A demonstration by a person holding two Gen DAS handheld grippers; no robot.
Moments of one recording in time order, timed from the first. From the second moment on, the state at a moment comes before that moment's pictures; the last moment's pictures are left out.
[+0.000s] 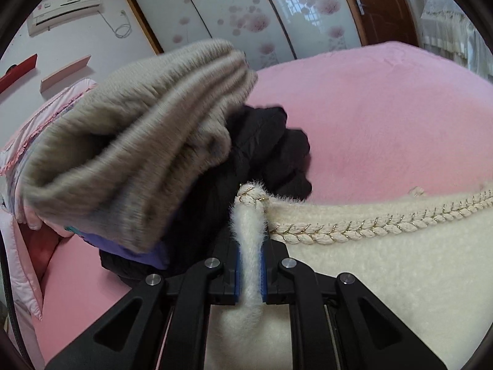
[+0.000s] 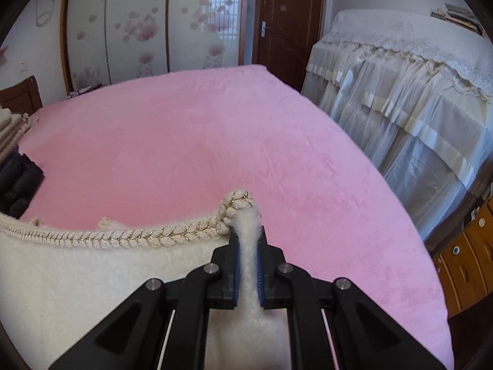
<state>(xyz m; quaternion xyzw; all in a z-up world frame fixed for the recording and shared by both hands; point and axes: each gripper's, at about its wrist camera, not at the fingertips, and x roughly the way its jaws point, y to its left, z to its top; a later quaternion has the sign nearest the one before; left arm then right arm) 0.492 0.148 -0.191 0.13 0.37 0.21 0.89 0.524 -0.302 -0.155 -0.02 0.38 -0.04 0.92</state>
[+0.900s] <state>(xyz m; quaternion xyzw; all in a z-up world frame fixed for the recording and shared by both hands) 0.441 0.105 -0.128 0.12 0.40 0.13 0.90 0.470 -0.292 -0.101 0.04 0.43 0.01 0.90</state>
